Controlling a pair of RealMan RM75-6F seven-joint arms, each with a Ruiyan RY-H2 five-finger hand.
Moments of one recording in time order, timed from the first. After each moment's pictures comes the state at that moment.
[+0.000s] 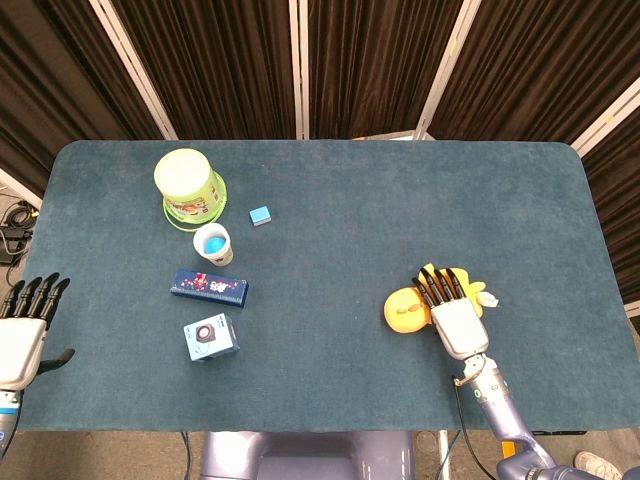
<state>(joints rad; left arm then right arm) -0.12 -1.14 -0.02 -1.61 1.47 1.43 0.22 0.37 -1.67 0.07 -1.14 -1.55 1.24 -0.27</state>
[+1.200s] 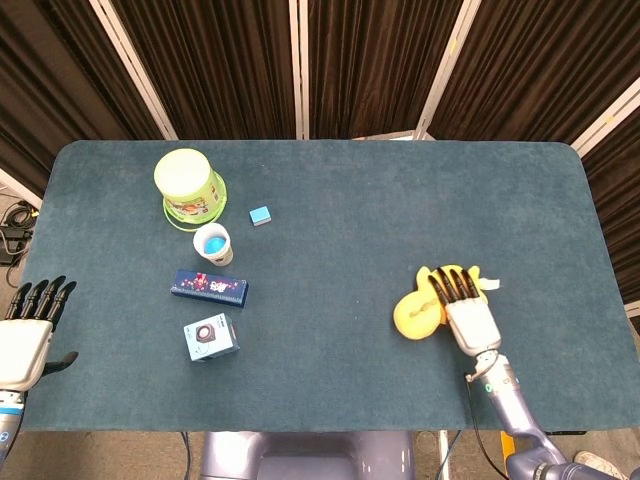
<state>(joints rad) -0.12 -1.14 -0.01 -1.61 1.46 1.41 0.24 0.38 -1.62 0.06 -1.15 -1.46 1.16 -0.20</state>
